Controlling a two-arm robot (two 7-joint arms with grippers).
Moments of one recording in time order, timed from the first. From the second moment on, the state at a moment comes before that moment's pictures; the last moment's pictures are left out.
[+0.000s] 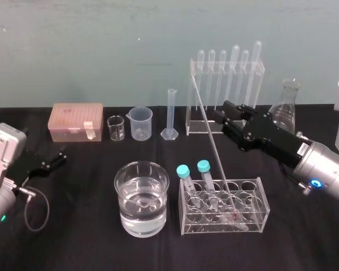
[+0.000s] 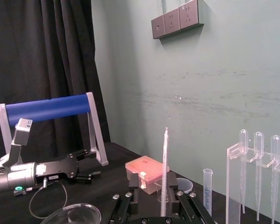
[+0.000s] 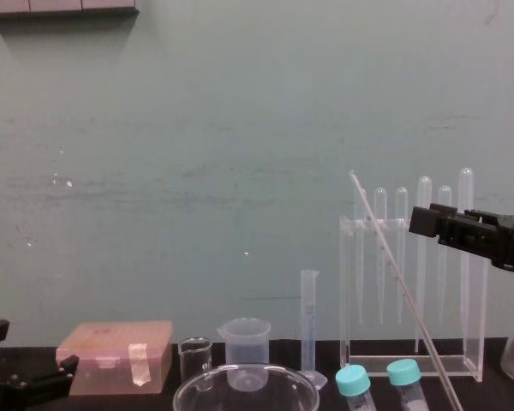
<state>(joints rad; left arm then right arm) -0.20 0.60 0.45 -1.41 -0.25 -0.12 0.03 0.26 0.57 -0.35 -1.51 0.72 -0.09 0.64</state>
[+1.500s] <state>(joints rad) -0.20 0.60 0.45 -1.41 -0.25 -0.12 0.03 0.10 0.48 -0.24 -1.44 0.37 0.00 0.03</state>
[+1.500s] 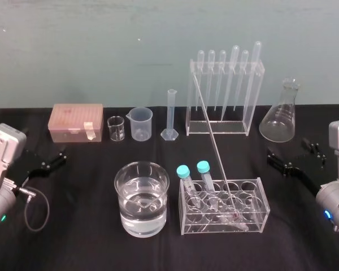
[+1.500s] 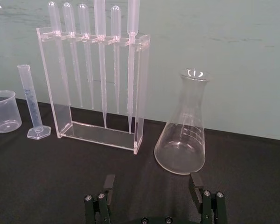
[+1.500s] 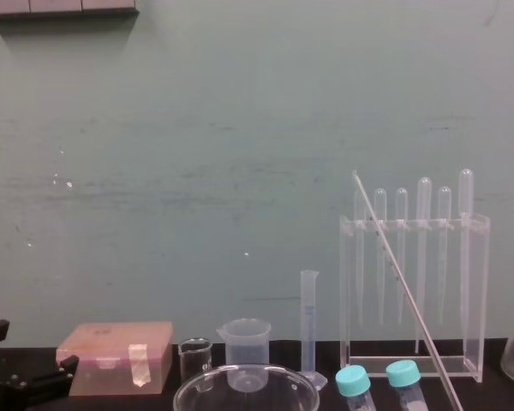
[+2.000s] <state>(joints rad) -0.20 0.60 0.45 -1.41 -0.25 -0.12 0.03 0.10 0.49 -0.24 -1.44 0.37 0.00 0.03</state>
